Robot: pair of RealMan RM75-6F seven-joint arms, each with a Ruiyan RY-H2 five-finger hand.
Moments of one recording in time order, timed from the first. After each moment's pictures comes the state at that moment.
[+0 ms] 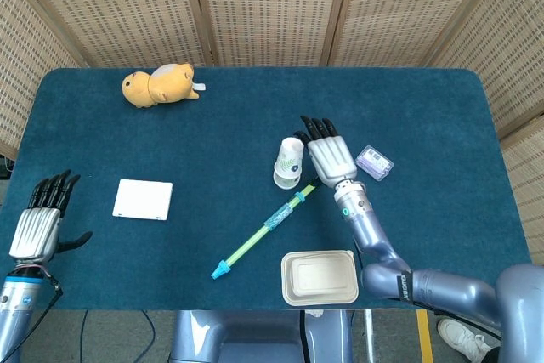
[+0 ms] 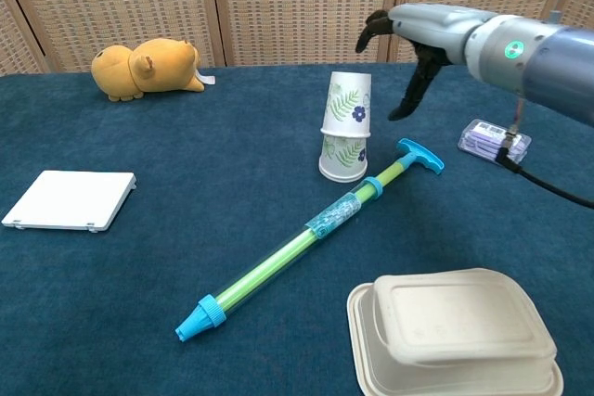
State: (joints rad) left arm -0.21 -1.31 -0.07 -1.43 1.45 1.41 0.00; right arm 0.90 -1.54 0.27 -1.48 -0.86 1.05 -0.47
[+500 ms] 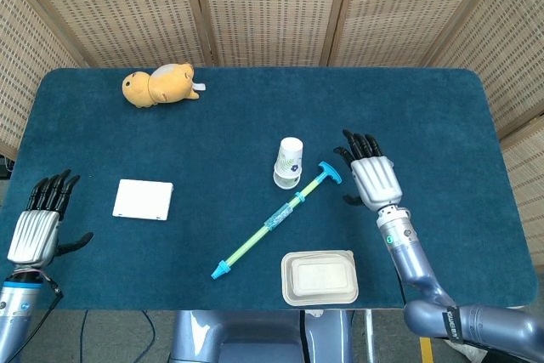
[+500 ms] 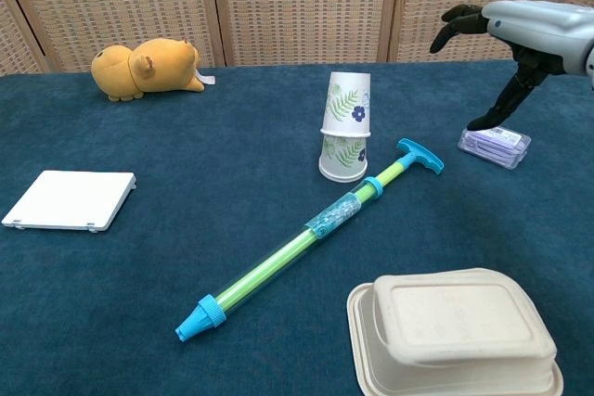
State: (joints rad) left arm -0.19 -1.30 -0.06 -1.47 1.50 1.47 0.01; right arm 0.73 -1.39 0.19 -1.67 -1.00 1.19 -0.42
